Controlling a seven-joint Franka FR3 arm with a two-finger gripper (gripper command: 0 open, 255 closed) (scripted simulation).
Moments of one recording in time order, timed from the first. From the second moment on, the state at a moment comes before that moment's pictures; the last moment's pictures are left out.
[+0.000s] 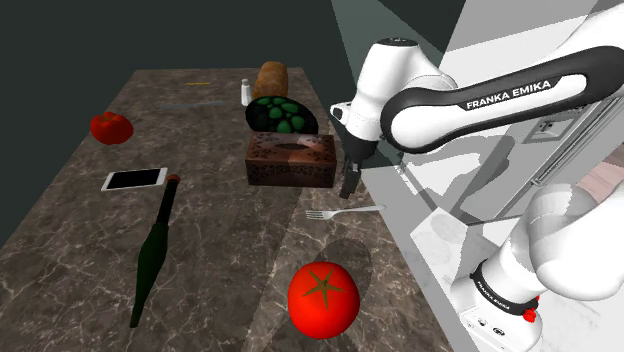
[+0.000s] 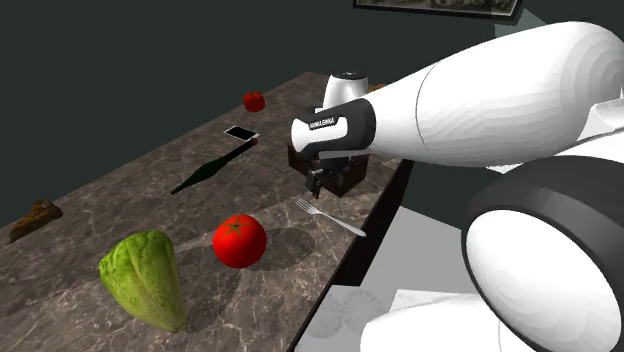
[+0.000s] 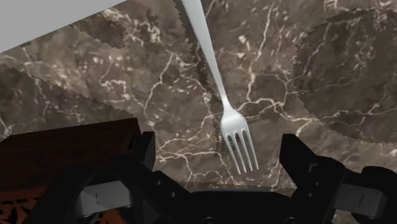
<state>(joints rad) 0.28 -0.38 0.12 -2.53 0.12 2.24 -0.38</state>
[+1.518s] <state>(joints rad) 0.33 -0.18 0.15 -2.57 0.11 2.48 -0.46</state>
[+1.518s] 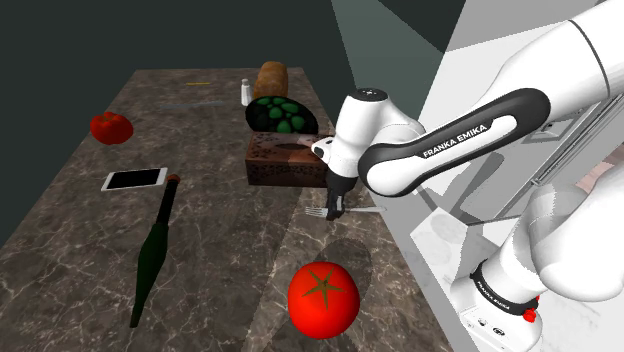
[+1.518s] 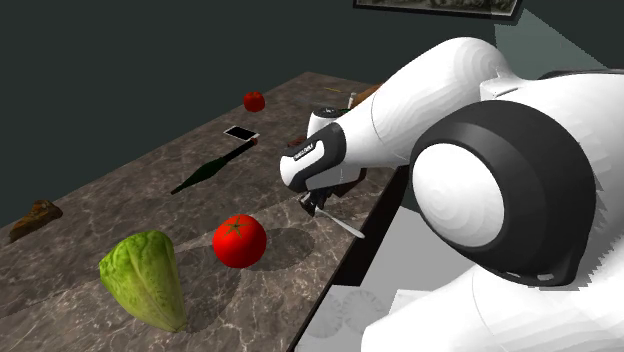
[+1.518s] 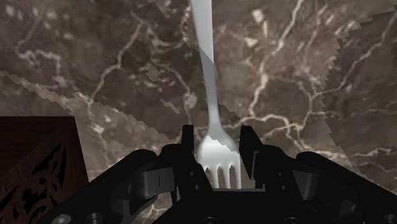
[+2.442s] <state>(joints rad) 0.33 -0.24 0.15 -2.53 0.11 2.37 -0.45</state>
